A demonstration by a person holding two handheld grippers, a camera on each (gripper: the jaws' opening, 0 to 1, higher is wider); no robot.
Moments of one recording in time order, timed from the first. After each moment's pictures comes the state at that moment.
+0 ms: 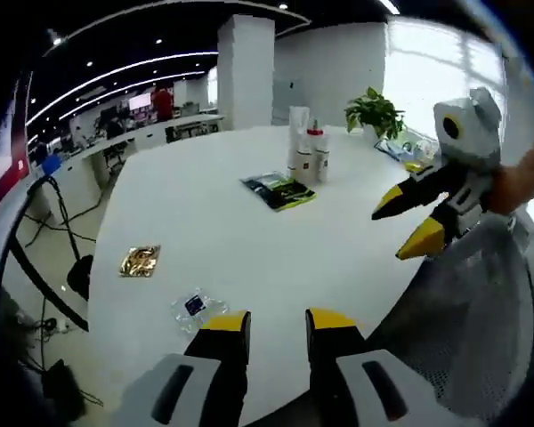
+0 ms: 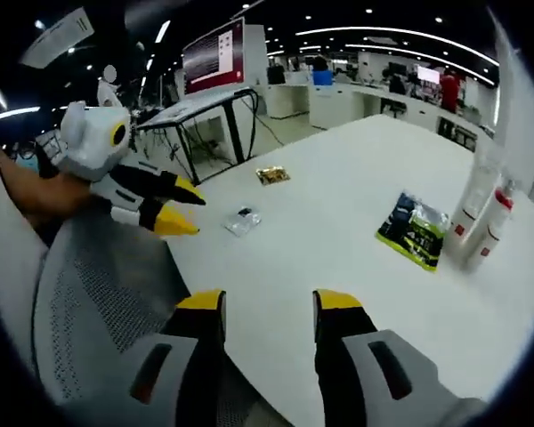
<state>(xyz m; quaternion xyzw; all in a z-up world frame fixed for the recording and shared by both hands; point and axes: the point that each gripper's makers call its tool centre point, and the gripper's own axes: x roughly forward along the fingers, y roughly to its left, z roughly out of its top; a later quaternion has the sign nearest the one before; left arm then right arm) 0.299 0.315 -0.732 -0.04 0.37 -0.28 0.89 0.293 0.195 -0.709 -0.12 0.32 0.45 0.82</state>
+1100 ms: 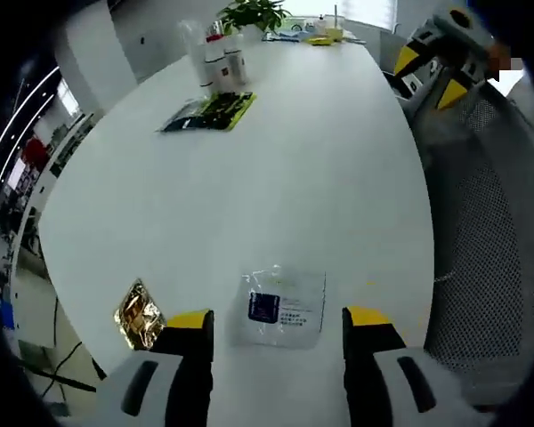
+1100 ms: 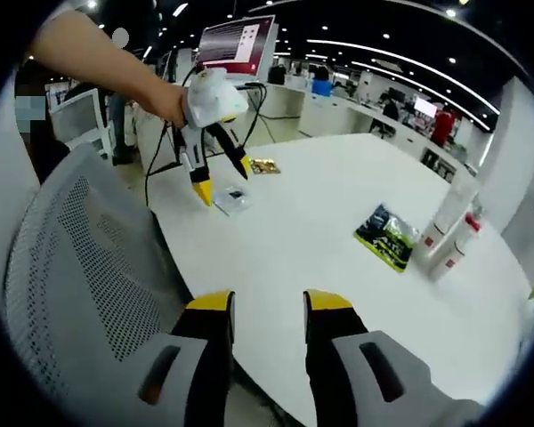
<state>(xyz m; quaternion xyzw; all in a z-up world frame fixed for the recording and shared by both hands) 0.369 0.373 -0.809 0.33 0.45 -0.46 0.69 0.291 0.173 -0.716 -0.19 0.28 0.39 0.86</state>
